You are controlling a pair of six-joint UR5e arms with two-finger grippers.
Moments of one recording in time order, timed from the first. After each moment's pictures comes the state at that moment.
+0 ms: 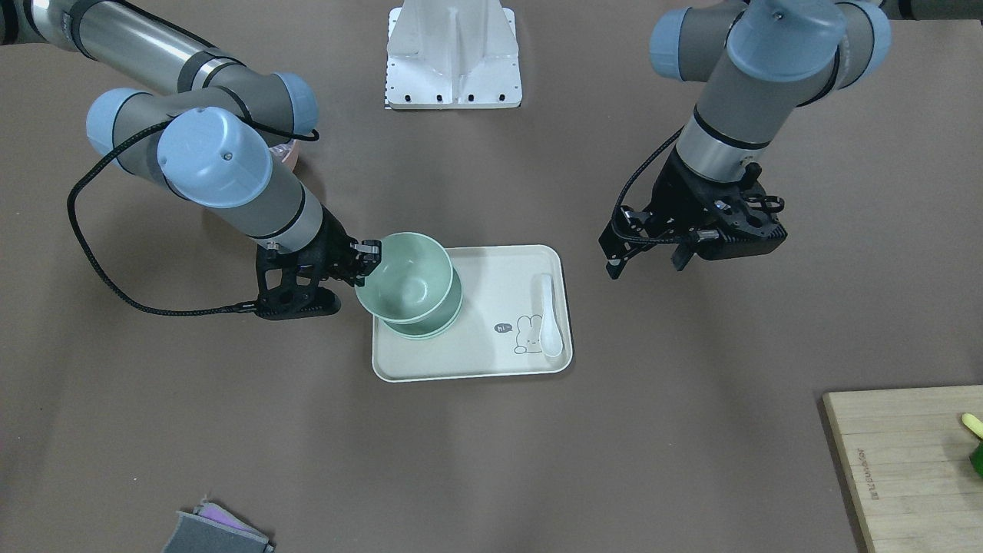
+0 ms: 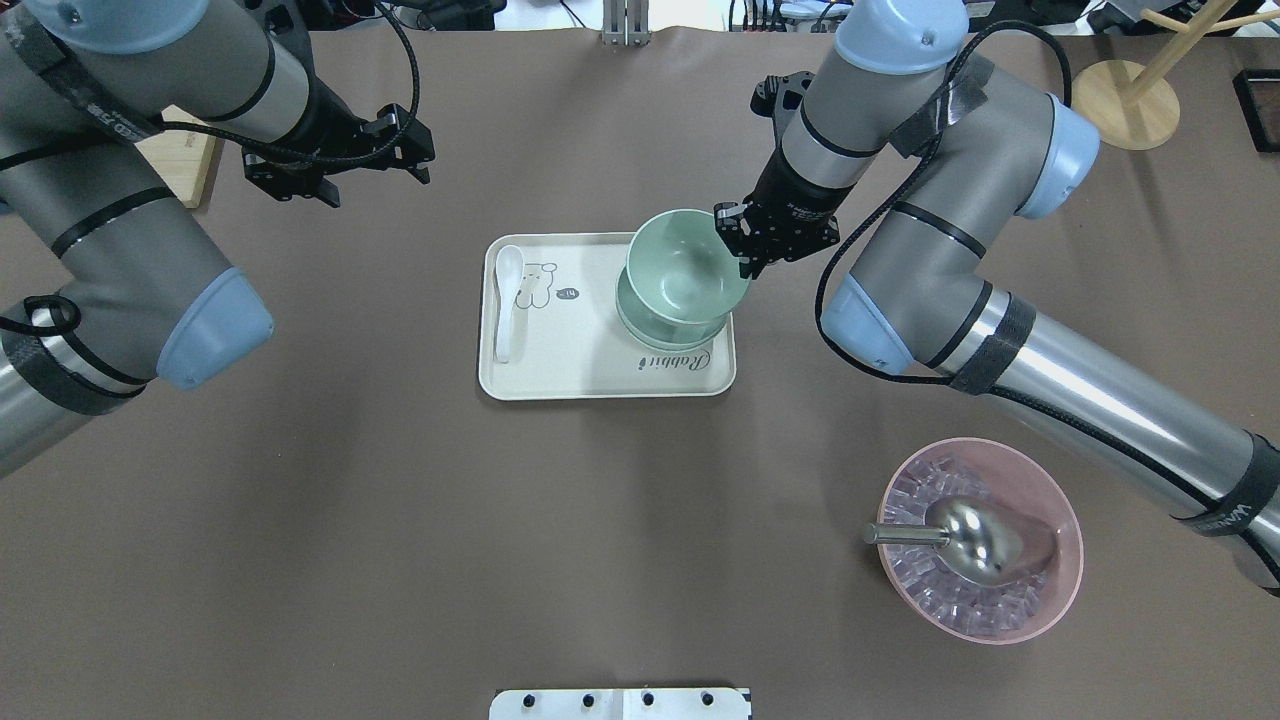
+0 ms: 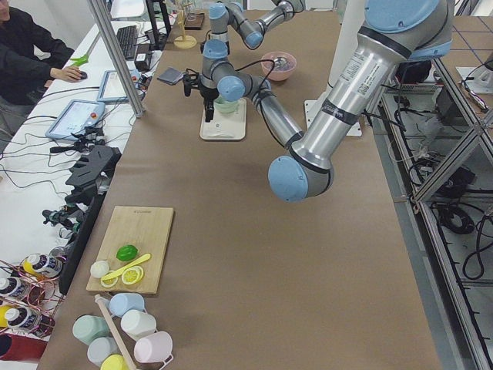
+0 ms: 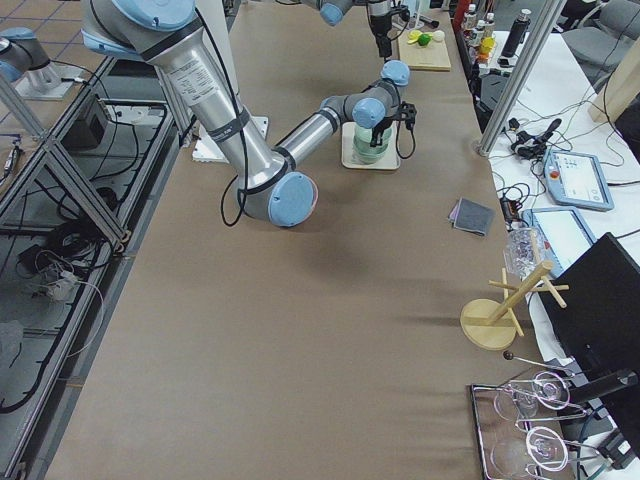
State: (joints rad) left arm -0.88 -2.14 -1.79 -1.66 -2.03 -1.21; right arm 0.80 -0.87 1.52 -1.46 2.26 1.03
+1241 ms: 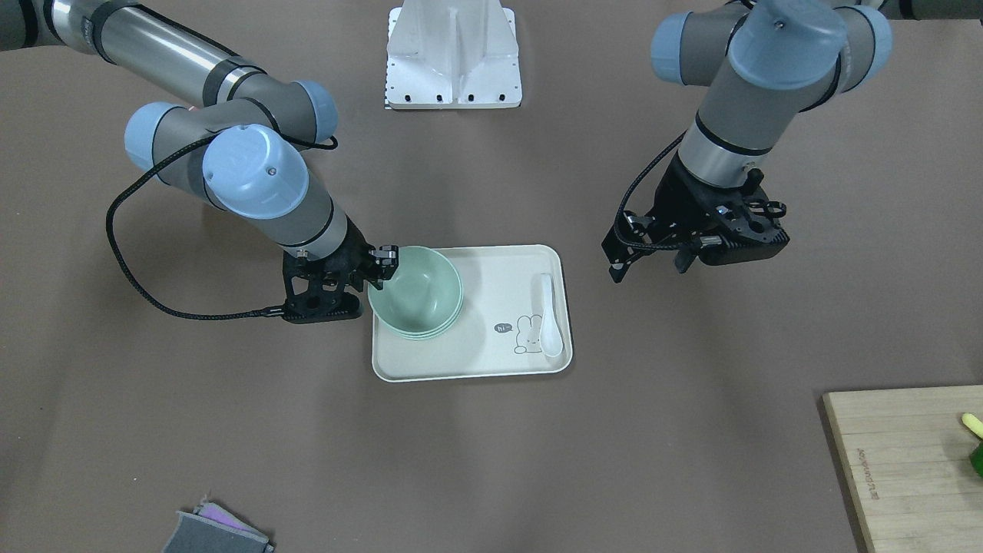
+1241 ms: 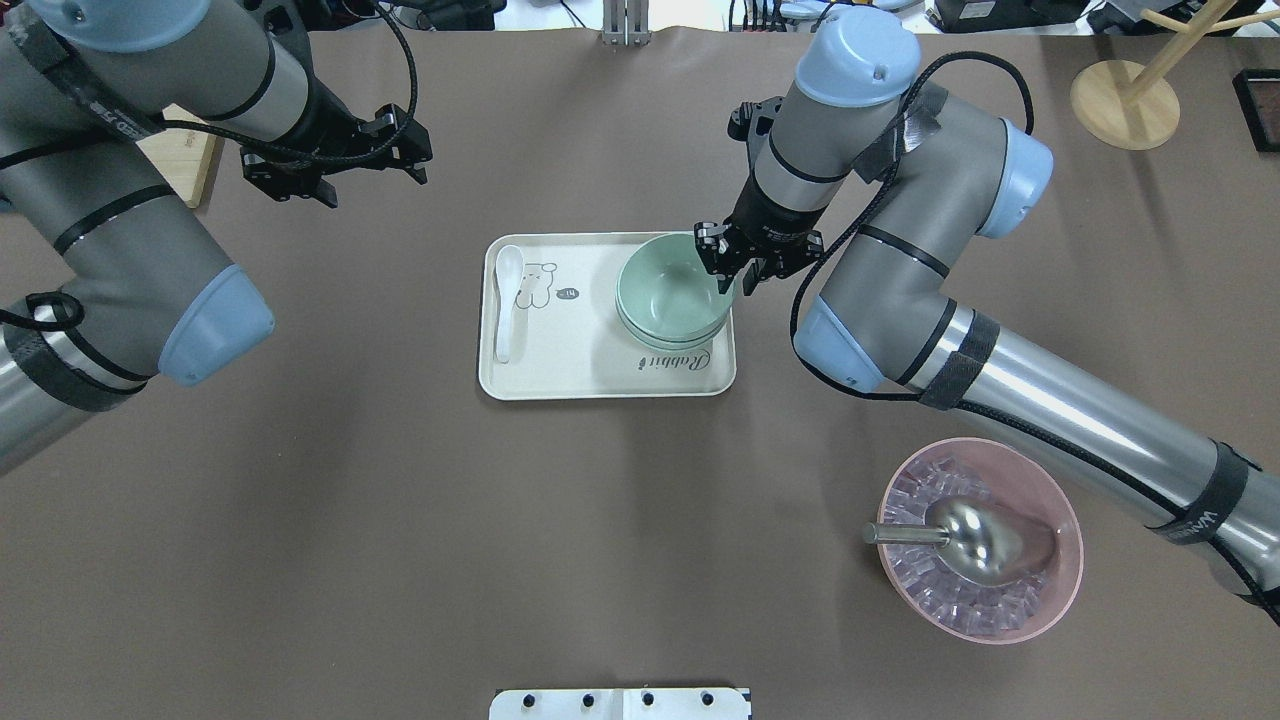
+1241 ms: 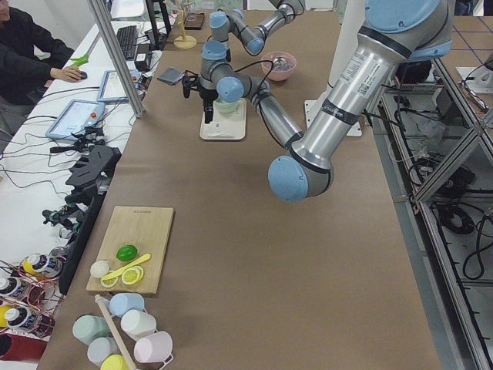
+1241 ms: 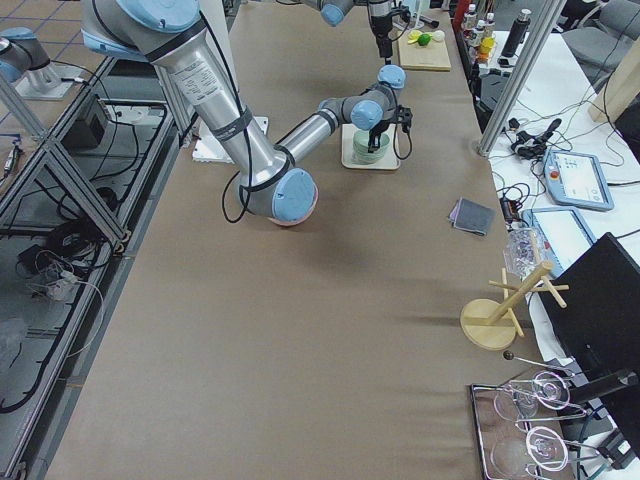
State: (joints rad) left arm -0.89 -2.14 -1.78 -1.66 -2.04 -1.21; right arm 0.76 -0.85 1.47 -1.45 2.21 1.03
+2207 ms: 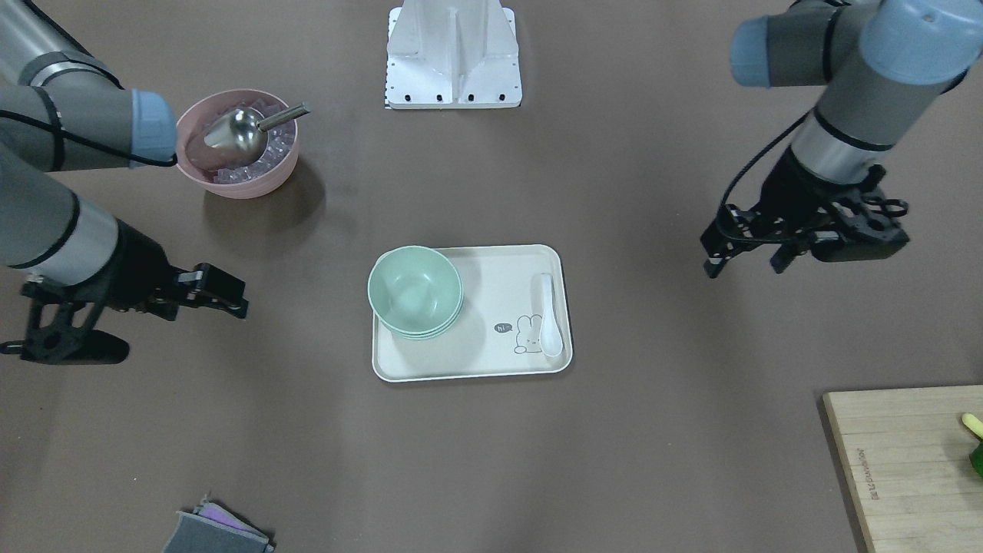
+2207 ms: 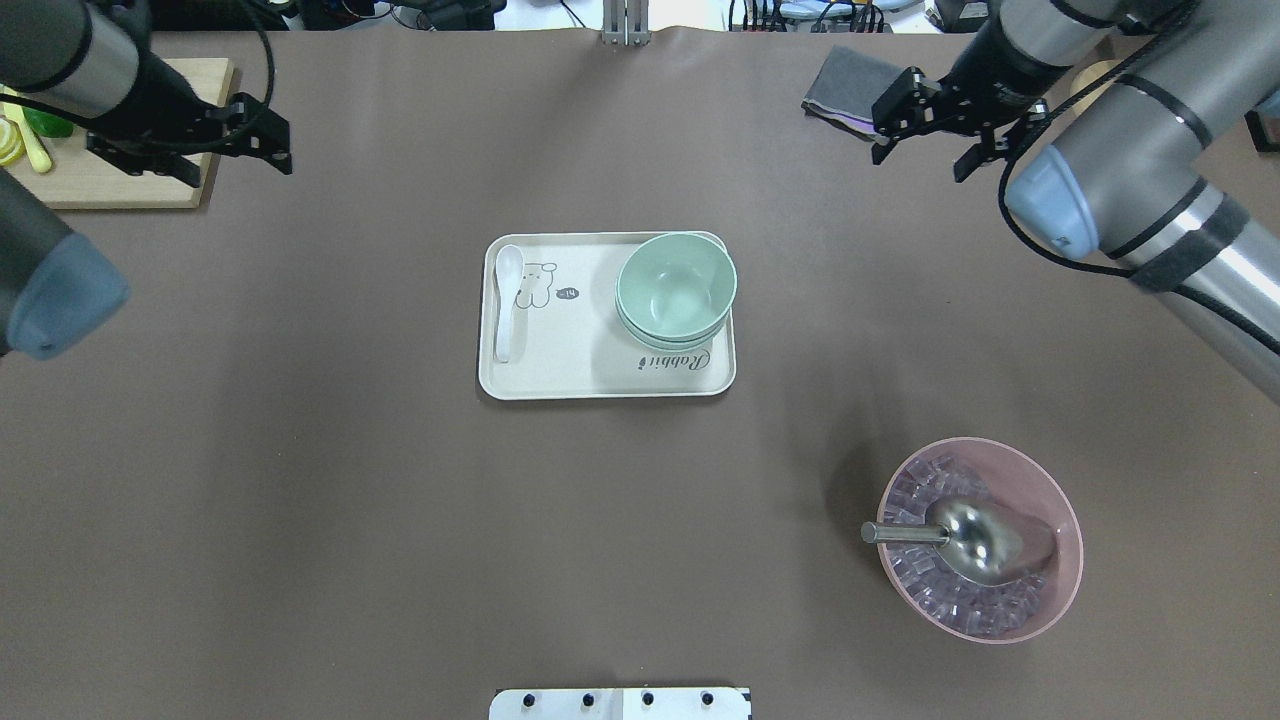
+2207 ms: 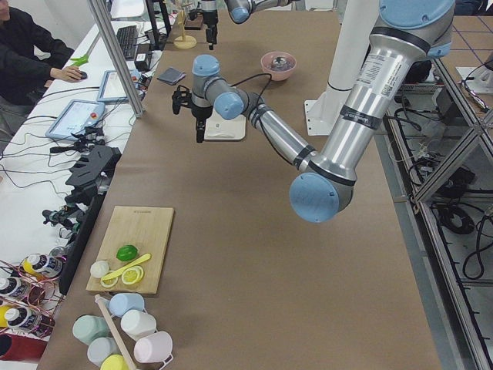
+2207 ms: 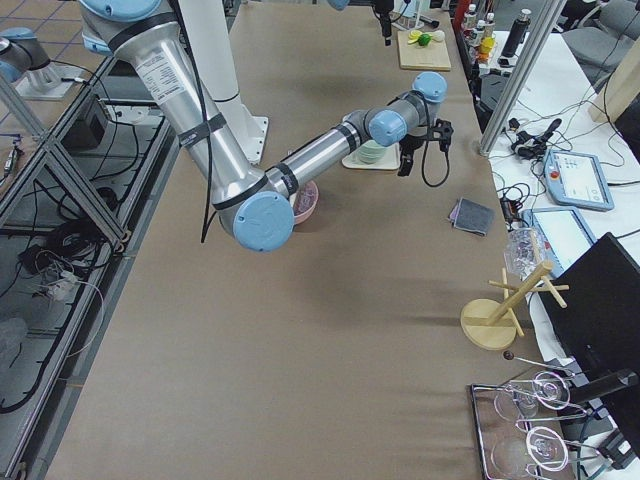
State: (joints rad) left arm -1.07 -1.93 -1.84 -1.66 -2.14 -0.88; right arm 1.10 -1.04 1.61 -1.60 2.38 0.76
